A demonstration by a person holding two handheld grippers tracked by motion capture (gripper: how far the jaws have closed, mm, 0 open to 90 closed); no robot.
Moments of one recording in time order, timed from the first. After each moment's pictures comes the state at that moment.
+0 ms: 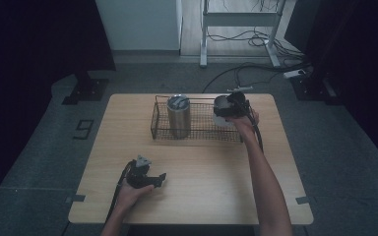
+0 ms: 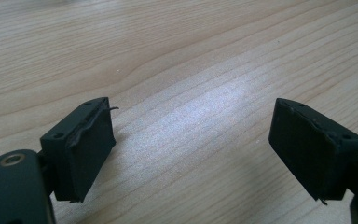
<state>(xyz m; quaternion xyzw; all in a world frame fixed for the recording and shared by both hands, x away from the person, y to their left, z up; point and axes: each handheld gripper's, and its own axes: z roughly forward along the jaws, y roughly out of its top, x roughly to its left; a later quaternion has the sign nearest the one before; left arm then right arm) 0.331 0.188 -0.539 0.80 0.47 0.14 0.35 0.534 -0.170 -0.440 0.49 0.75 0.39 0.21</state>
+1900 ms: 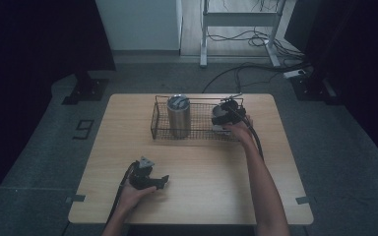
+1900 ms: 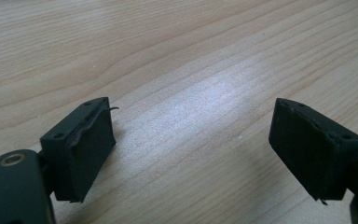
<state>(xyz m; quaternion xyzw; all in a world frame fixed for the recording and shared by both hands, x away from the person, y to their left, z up) 0.329 0.180 -0.541 0.81 0.46 0.13 0.35 0.542 -0.157 -0.479 0.51 0.79 0.30 0.19</state>
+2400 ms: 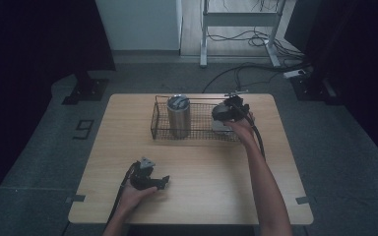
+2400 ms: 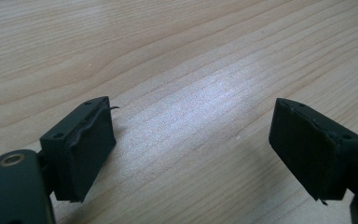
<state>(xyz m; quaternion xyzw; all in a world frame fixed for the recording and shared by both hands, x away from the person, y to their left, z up) 0.328 0.177 -0.542 0.81 0.46 0.13 0.34 0.532 -0.164 -0.454 0.51 0.75 0.36 0.21</state>
